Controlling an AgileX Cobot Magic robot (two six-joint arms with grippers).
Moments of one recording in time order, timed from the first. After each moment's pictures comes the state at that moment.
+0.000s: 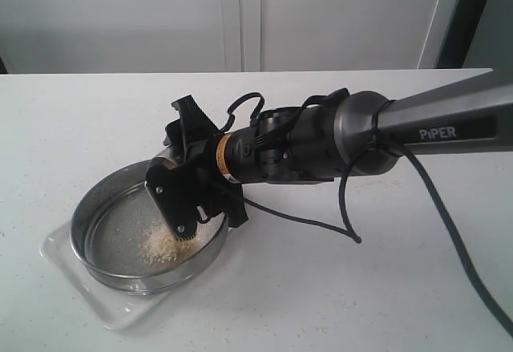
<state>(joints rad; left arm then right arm) 0.07 0.00 0.02 -0.11 0.53 0.11 0.76 1.96 -1.21 -1.03 -0.07 -0.50</state>
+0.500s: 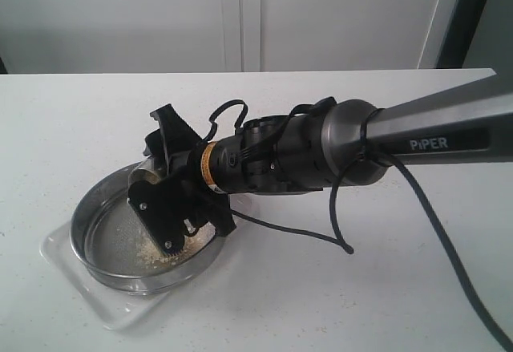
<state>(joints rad) 0.07 0.00 0.02 -0.11 0.53 0.11 0.81 1.96 -1.21 -1.03 -0.09 -0.53</state>
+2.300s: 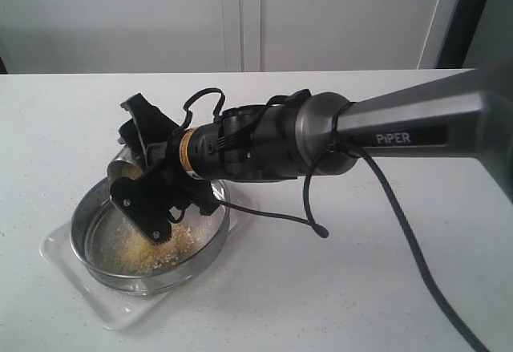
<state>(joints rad) 0.07 0.00 0.02 -0.11 0.53 0.11 0.82 2.02 -1.33 -1.03 -0.09 -0.67</state>
